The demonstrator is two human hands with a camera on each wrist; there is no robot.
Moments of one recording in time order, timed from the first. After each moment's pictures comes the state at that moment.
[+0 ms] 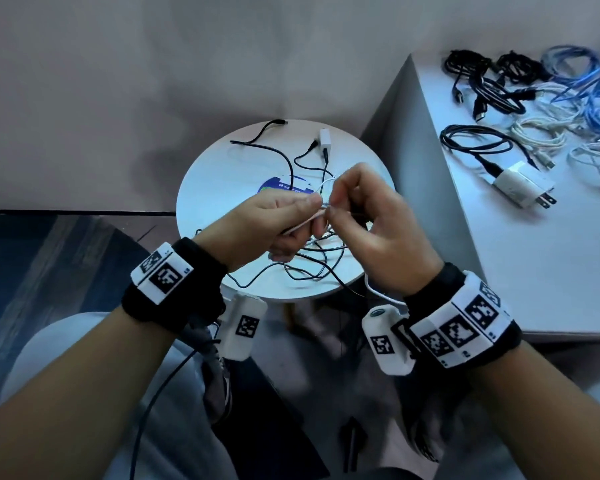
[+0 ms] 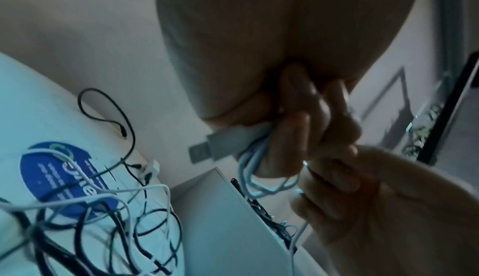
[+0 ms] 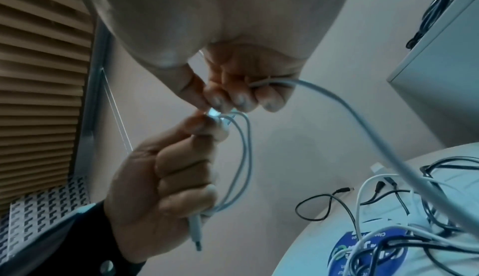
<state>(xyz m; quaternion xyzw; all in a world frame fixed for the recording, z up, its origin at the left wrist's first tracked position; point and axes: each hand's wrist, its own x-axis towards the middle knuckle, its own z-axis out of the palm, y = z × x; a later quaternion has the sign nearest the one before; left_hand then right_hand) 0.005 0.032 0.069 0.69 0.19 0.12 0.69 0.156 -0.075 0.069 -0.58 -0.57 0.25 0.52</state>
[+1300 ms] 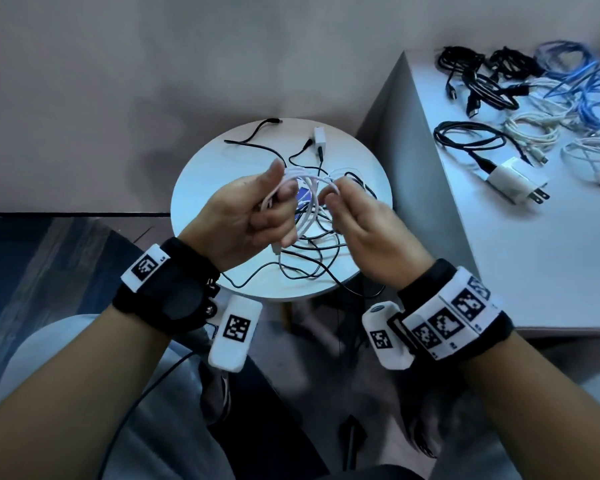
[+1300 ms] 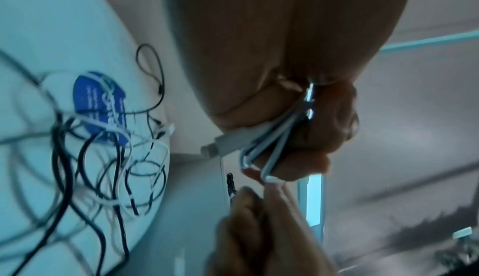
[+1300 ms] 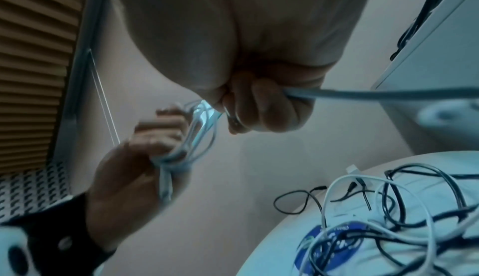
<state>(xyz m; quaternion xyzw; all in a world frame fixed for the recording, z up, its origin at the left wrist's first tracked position) 0.003 0.040 0.067 0.49 0.14 0.18 0.84 0.167 -0.070 0.059 -0.67 -0.58 0.25 0.39</state>
